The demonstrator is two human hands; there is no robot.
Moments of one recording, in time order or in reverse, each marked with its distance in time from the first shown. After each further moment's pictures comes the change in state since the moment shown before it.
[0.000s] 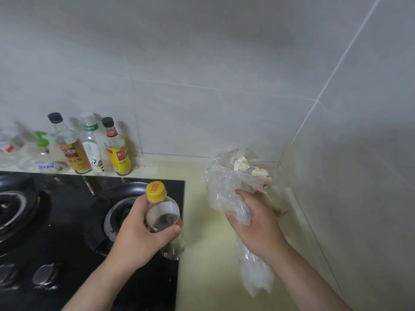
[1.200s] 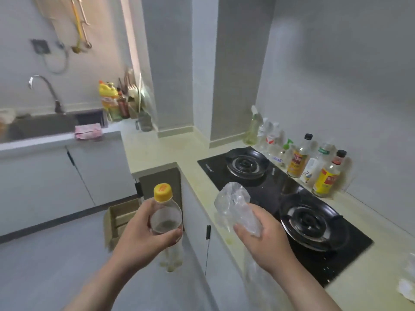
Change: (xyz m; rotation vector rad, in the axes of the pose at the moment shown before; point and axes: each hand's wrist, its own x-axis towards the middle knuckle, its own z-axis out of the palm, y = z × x) left_hand -0.411 0.037 -0.129 0.193 0.999 -0.342; right_hand -0.197 -0.178 0.133 0.255 -0.839 -0.643
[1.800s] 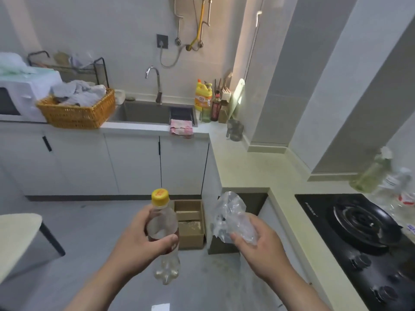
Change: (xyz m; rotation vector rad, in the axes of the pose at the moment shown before) left_hand 0.044 -0.174 -0.270 -0.060 0.301 -0.236; right_hand 0.114 -0.154 0.297 0.039 -0.398 -0.144
